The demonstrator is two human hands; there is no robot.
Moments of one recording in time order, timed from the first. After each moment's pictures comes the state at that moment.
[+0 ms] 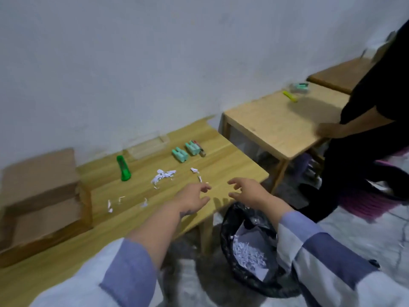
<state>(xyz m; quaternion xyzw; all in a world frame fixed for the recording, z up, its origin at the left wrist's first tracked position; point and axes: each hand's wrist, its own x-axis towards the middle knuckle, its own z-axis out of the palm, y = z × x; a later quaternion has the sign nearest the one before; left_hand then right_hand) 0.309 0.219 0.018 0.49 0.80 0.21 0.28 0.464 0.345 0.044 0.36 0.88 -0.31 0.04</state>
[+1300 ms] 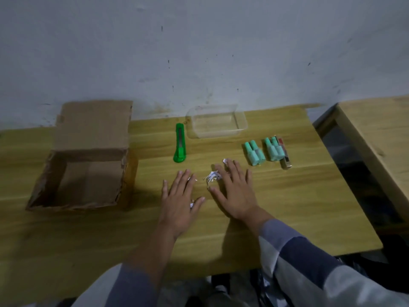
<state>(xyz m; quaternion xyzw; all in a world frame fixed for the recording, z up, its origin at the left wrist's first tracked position) 0.187 0.144 -0.090 0.29 0.95 0.11 0.06 0.236 0.326 -0.077 0.10 0.98 -0.17 0.02</state>
